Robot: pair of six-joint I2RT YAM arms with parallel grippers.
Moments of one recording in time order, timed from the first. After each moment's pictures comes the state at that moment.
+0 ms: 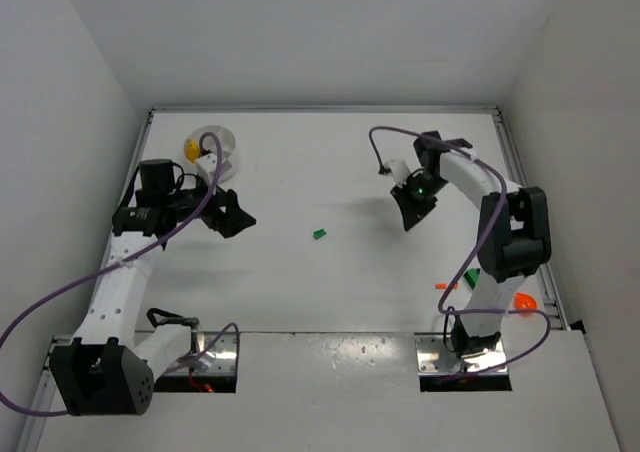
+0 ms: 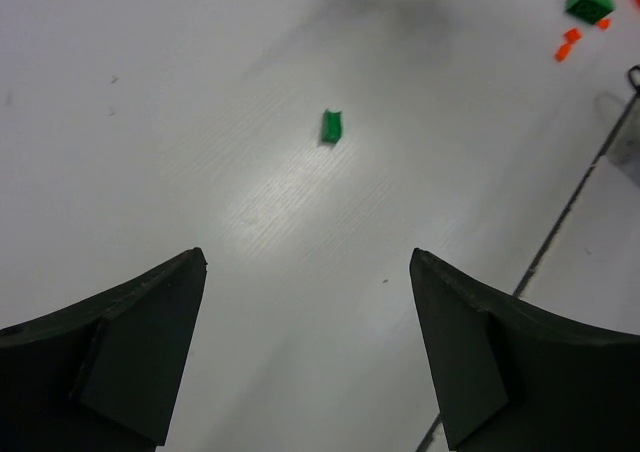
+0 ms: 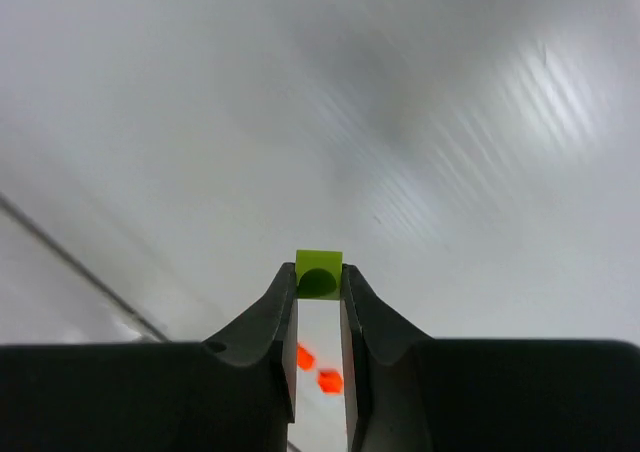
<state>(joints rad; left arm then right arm) 0.03 1.03 0.92 -0.59 0.83 0.33 0.16 1.84 1.28 -0.99 -0.30 -0.61</state>
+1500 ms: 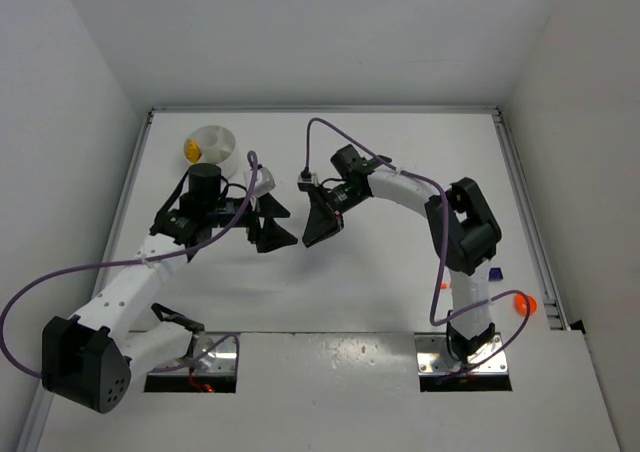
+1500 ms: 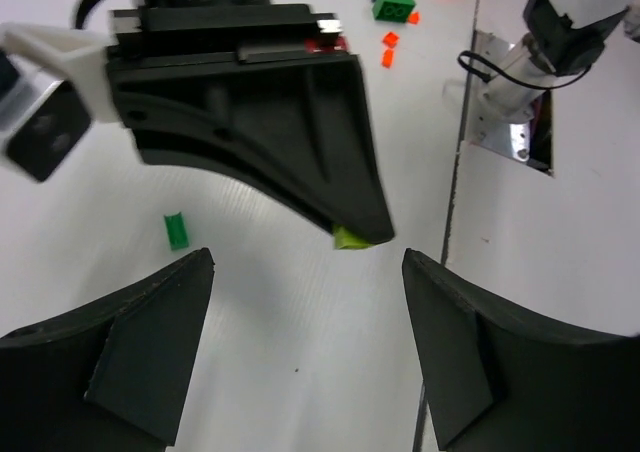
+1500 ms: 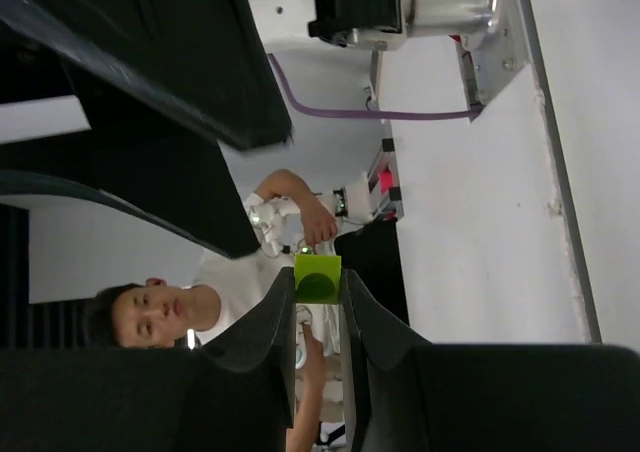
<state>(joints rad) -0.31 1.06 0.79 -0.22 0.97 0.18 0.57 2.02 1.42 -0.69 -1.45 0.30</state>
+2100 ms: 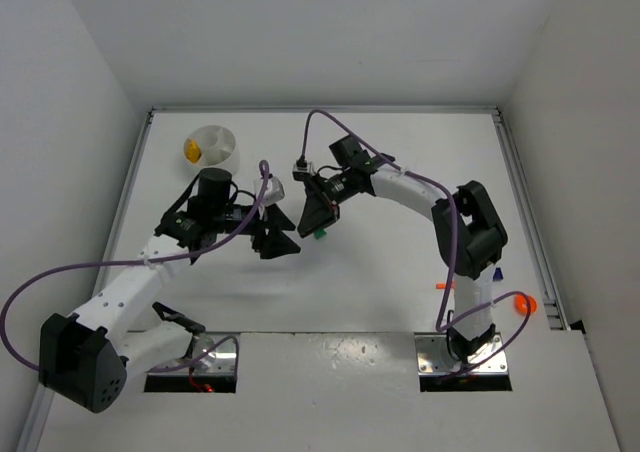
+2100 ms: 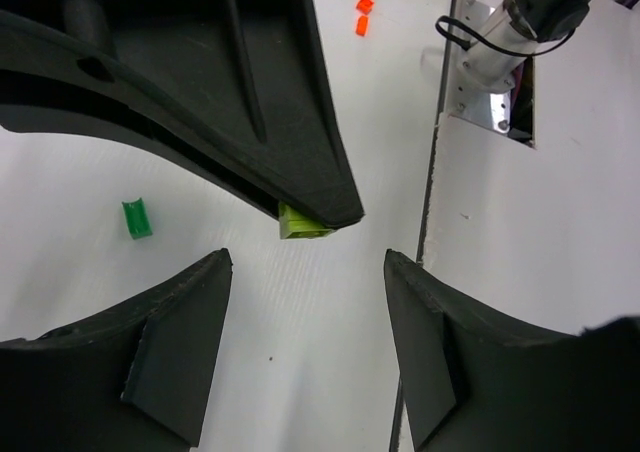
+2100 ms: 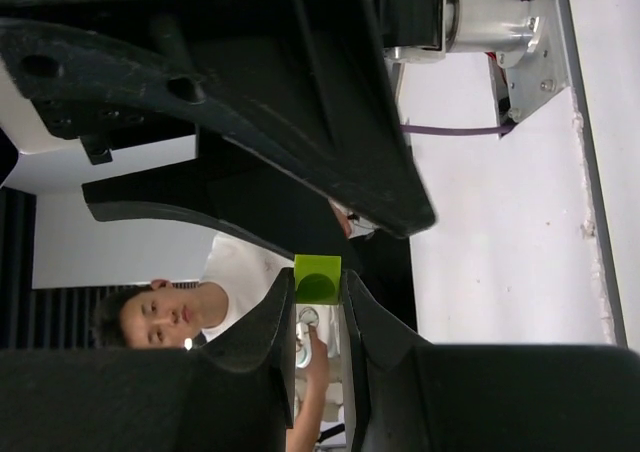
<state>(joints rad) -0.38 1.06 0.80 -0.30 0.95 0.21 0.58 1.98 1.42 -0.44 -1.50 0.56</state>
